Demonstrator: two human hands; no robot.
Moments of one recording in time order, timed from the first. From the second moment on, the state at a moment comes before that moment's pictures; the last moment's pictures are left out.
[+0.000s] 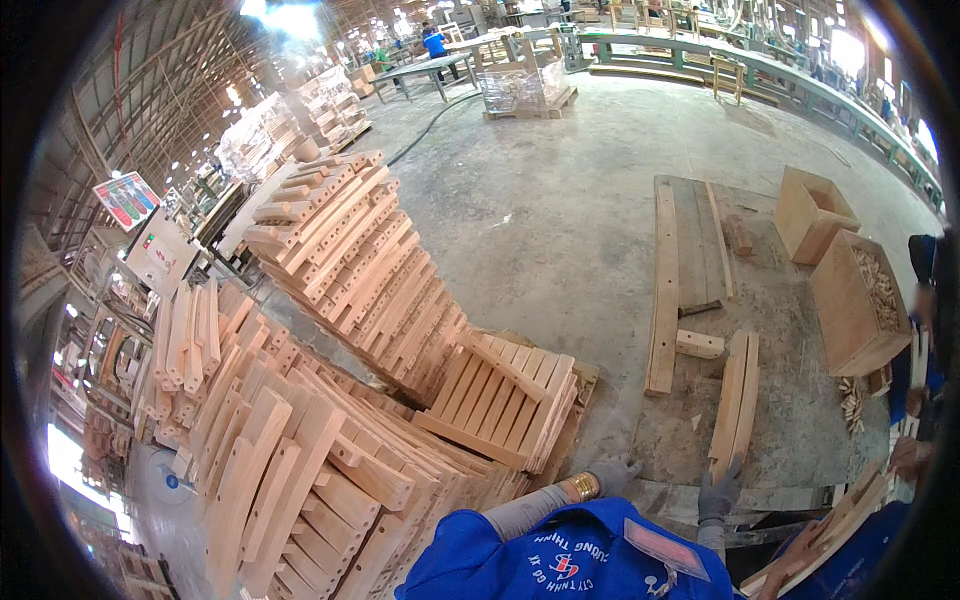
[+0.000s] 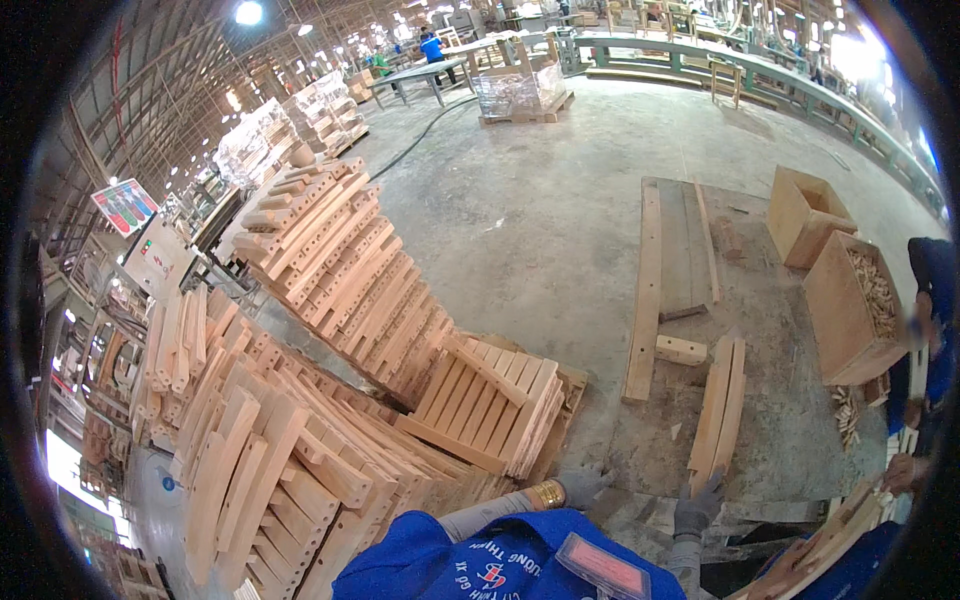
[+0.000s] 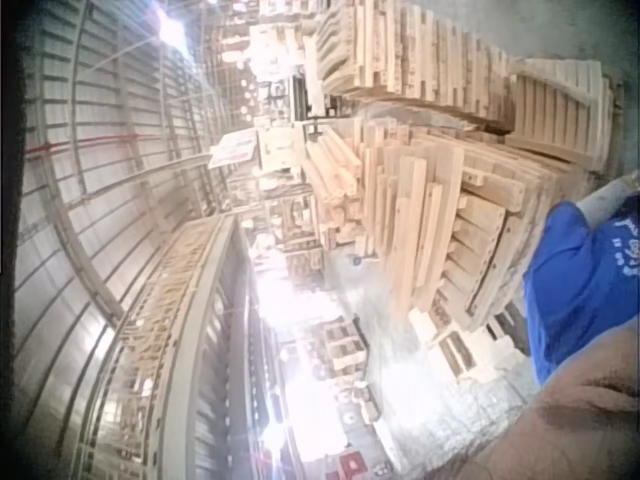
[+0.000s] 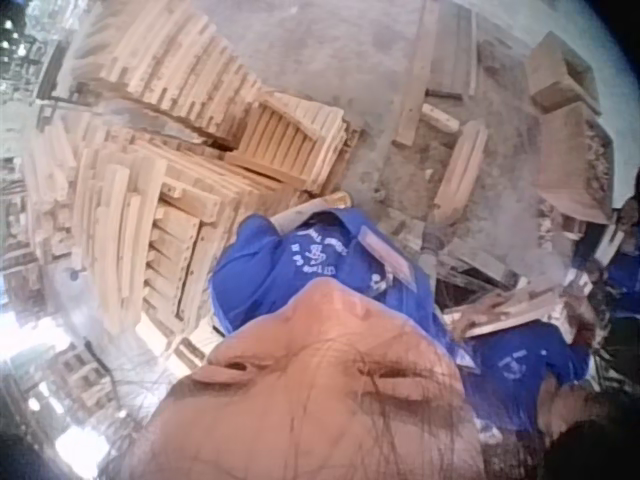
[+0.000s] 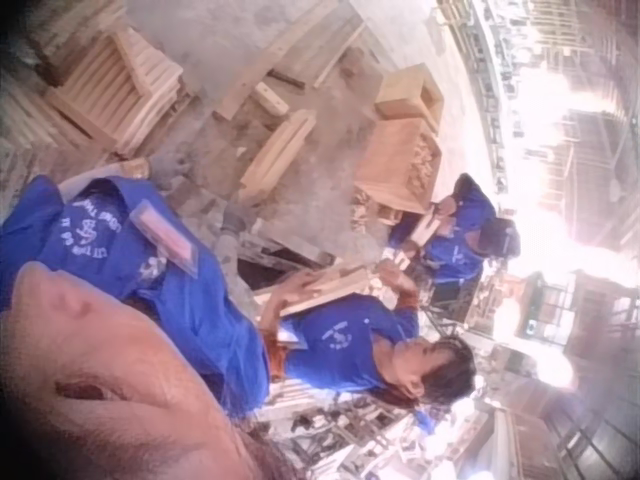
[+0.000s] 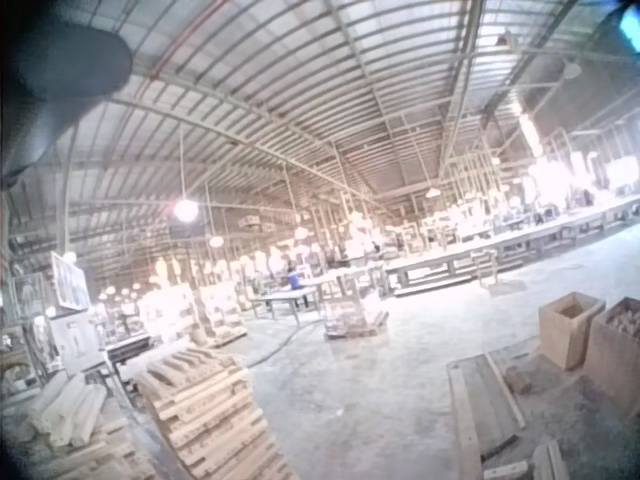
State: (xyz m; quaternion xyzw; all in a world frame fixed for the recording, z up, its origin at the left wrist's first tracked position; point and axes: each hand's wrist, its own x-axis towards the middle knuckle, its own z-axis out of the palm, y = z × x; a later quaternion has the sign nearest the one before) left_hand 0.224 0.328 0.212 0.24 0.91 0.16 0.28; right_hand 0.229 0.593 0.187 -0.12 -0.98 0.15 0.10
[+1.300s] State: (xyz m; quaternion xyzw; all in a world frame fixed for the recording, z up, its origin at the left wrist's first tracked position) left_hand 0.230 0.344 0.231 0.22 0.91 0.10 0.33; right_hand 0.226 0.596 0.176 -0.13 -0.97 0.15 0.11
